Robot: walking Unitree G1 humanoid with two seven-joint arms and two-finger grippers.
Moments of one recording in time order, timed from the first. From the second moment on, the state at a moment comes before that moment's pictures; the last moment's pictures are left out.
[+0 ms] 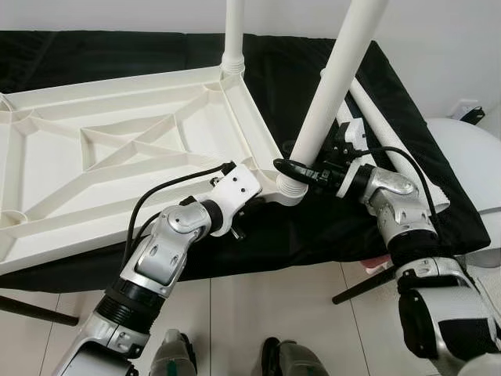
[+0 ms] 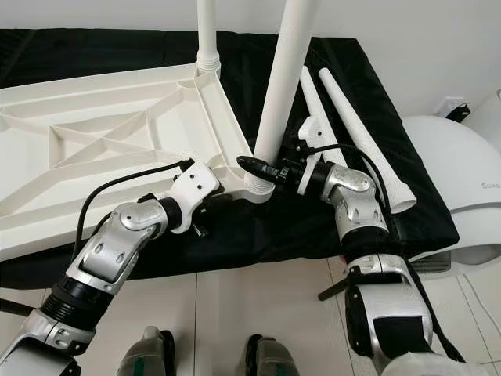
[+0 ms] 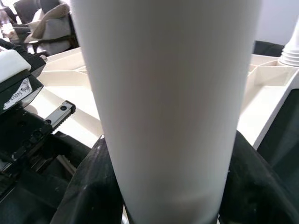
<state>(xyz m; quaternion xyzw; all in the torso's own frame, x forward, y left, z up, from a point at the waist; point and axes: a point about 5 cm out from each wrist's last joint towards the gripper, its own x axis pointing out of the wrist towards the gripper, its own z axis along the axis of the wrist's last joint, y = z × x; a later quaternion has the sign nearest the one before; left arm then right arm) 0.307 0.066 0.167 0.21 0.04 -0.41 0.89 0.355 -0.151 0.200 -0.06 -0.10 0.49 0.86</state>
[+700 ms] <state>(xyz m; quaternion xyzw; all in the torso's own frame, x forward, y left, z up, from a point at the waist) 0.307 0.069 0.169 0.21 0.04 -0.41 0.89 0.331 -0.120 0.189 0.03 -0.14 0.31 0.94</state>
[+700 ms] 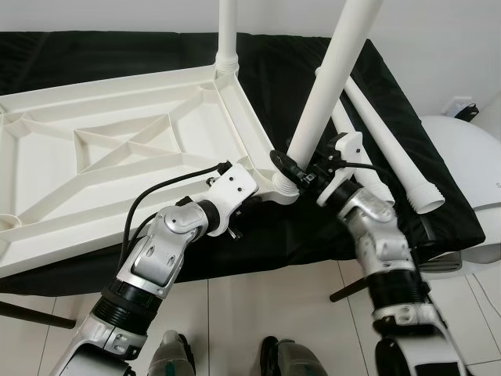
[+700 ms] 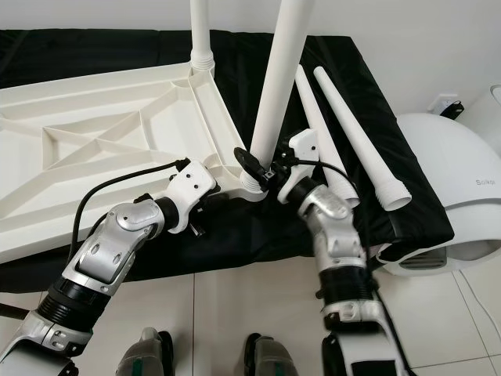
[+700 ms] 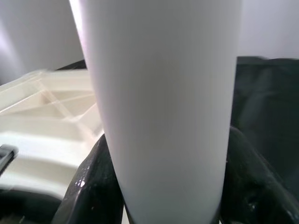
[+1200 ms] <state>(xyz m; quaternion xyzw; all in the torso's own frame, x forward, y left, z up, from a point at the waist) 0.308 0.070 0.170 0.21 0.03 -0.40 0.89 0.322 -0.092 0.192 0.04 -0.14 0.12 0.98</state>
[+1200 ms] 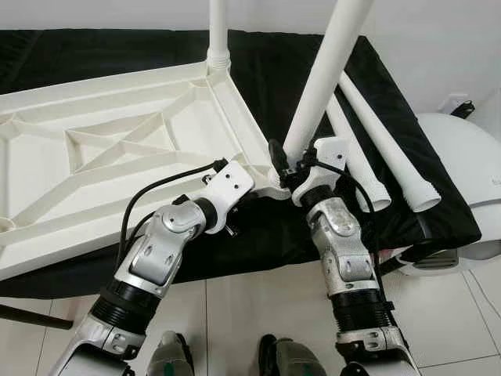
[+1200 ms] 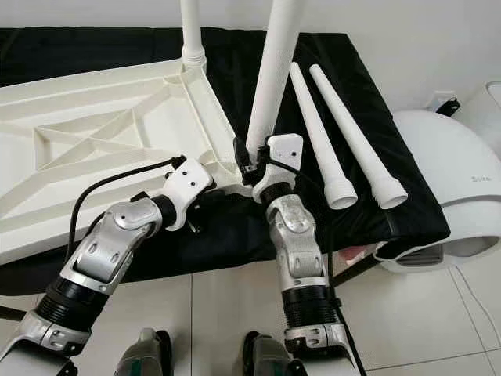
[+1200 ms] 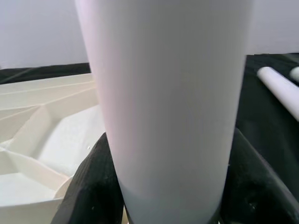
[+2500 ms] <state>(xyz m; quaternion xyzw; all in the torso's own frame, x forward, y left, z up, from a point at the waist) 0.307 0.069 0.170 0.21 0.03 -0.40 0.89 0.313 -0.098 0.188 0.03 -0.11 0.06 0.99</state>
